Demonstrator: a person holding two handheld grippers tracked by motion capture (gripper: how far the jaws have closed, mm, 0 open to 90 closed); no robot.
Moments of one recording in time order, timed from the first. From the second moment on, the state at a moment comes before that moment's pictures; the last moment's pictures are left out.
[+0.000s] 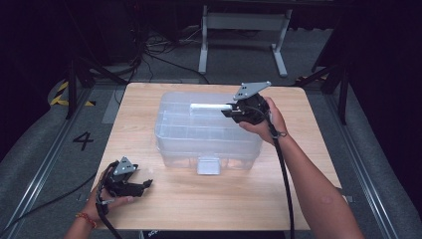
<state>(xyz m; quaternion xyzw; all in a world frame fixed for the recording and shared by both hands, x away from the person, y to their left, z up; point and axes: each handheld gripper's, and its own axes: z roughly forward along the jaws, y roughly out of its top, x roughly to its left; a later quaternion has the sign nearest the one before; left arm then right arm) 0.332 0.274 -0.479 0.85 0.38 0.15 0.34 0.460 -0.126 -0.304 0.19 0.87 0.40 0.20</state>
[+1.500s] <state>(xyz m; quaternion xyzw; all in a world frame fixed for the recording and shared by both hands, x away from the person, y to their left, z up) 0.353 0.234 -0.395 0.82 0.32 0.20 0.43 0.487 -0.125 -0.279 0.22 0.88 0.39 0.15</state>
